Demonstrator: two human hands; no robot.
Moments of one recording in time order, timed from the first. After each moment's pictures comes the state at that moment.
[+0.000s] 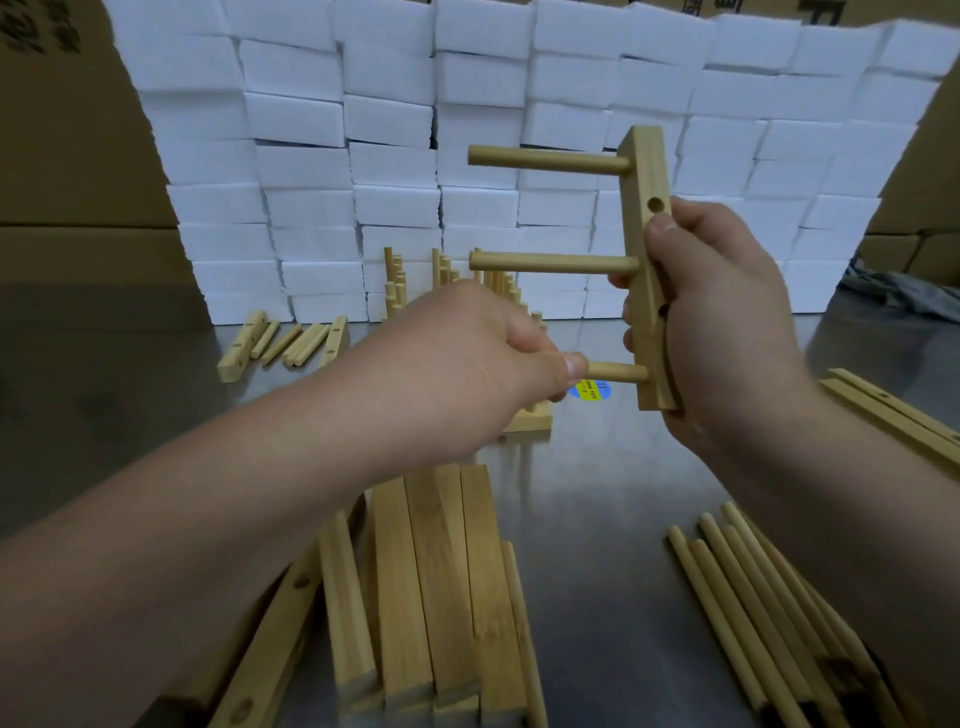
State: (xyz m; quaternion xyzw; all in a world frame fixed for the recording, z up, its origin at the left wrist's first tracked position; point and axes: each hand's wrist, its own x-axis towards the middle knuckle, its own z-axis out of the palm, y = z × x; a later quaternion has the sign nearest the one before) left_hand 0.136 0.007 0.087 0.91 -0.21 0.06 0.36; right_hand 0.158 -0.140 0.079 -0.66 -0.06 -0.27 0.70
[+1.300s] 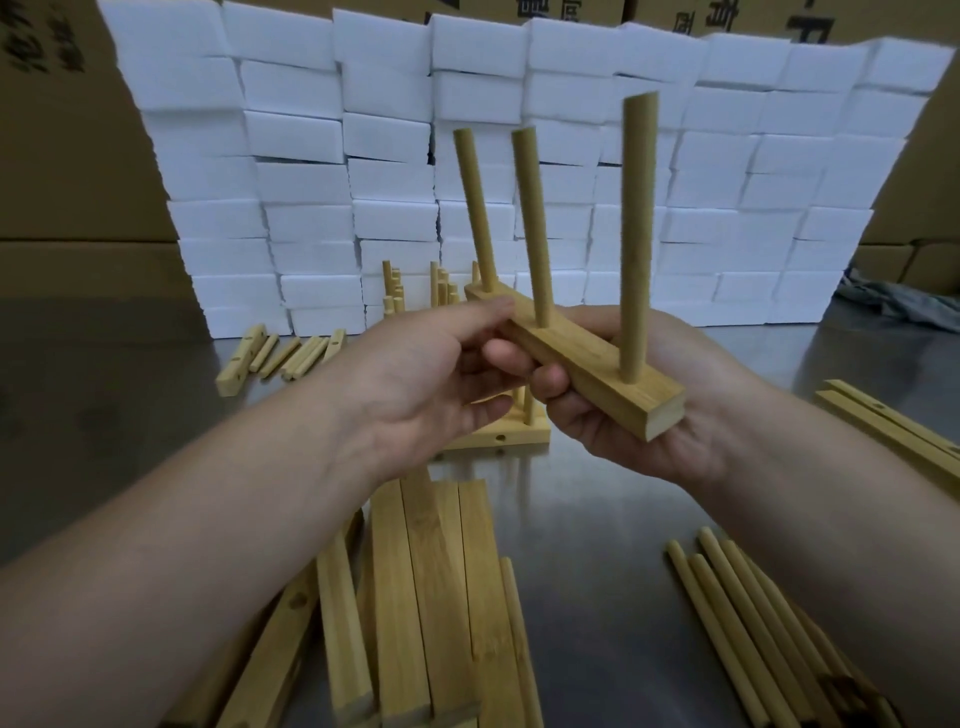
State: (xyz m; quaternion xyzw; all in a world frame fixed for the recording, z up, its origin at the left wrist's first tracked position) left_hand 0.175 0.006 0.071 0.61 -0.09 -0.15 0.78; right_hand 0.159 -0.129 0.083 -0.51 -0.05 0.21 0.83
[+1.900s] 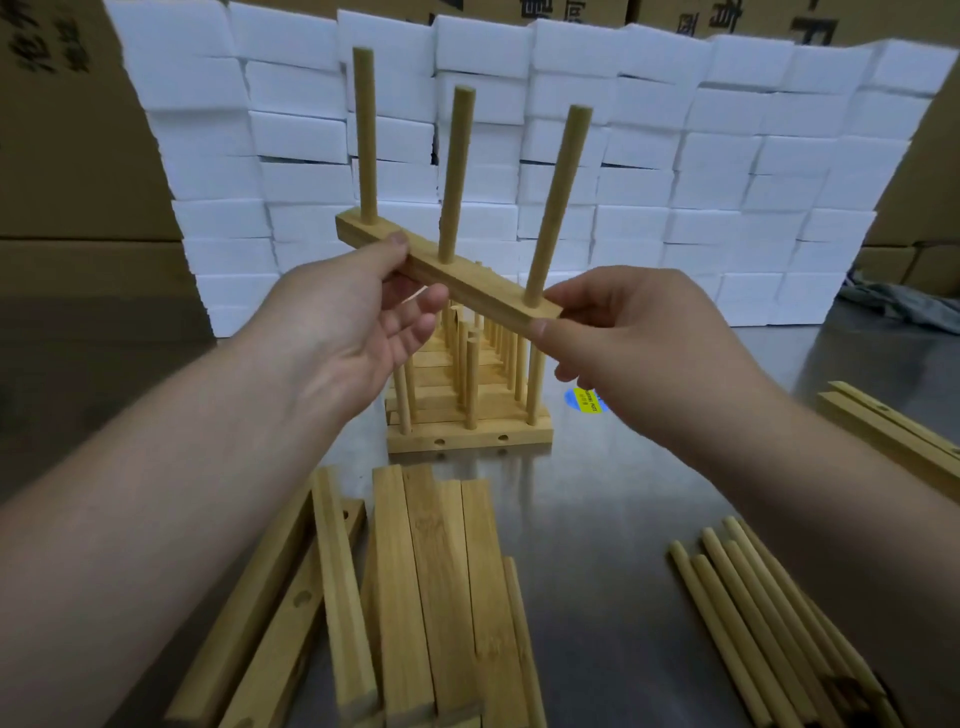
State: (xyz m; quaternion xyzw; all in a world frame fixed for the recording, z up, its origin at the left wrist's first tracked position) left_hand 0.194 0.030 0.090 0.55 0.02 0.06 0.84; right_hand 0.158 -0.133 0.079 -0.86 -0.13 -0.20 0.46
